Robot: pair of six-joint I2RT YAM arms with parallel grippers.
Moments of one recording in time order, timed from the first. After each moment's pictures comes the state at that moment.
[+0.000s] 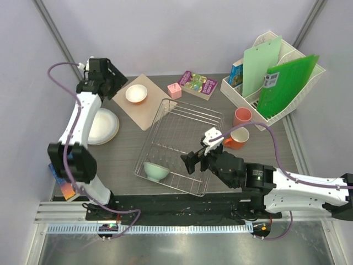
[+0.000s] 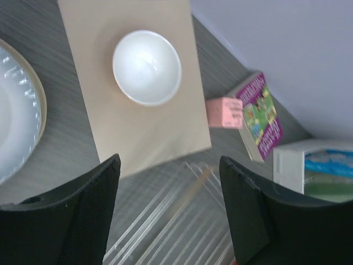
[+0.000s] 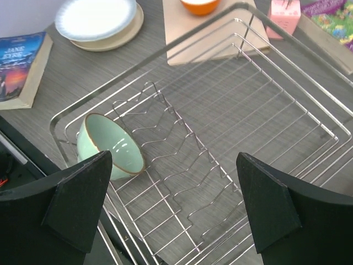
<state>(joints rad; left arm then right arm) -0.07 1.72 1.70 -0.65 -0.08 -0.80 1.33 0.86 0.79 -0.19 0.66 0.25</state>
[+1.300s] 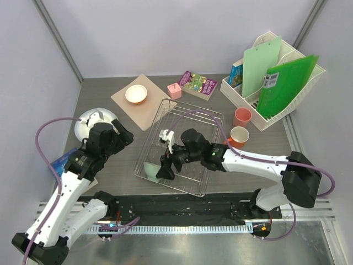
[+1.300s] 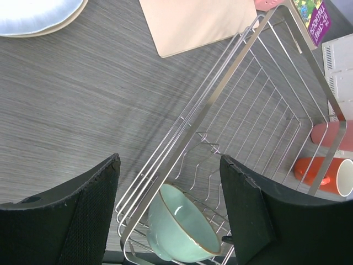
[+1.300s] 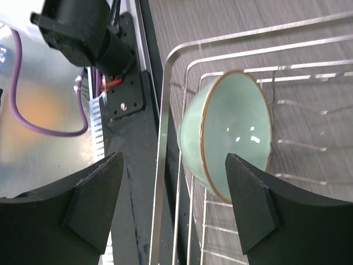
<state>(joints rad) -0.41 0.77 0.91 -0.77 -0.28 -0.84 1.03 1.41 0.89 0.04 -0.48 0.19</state>
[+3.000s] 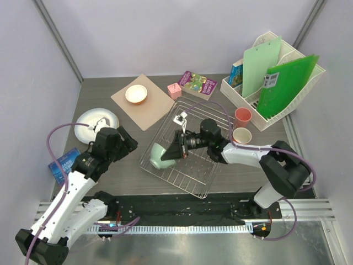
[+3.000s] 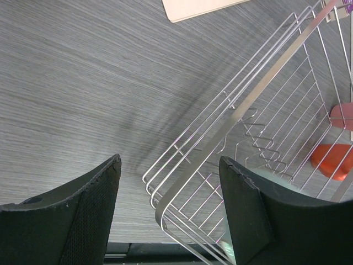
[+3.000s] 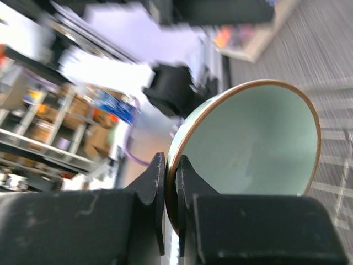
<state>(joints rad) -0.41 0.76 0.78 -0.72 -0.21 -0.87 0.77 1.55 0.74 0.71 -0.94 0.75</state>
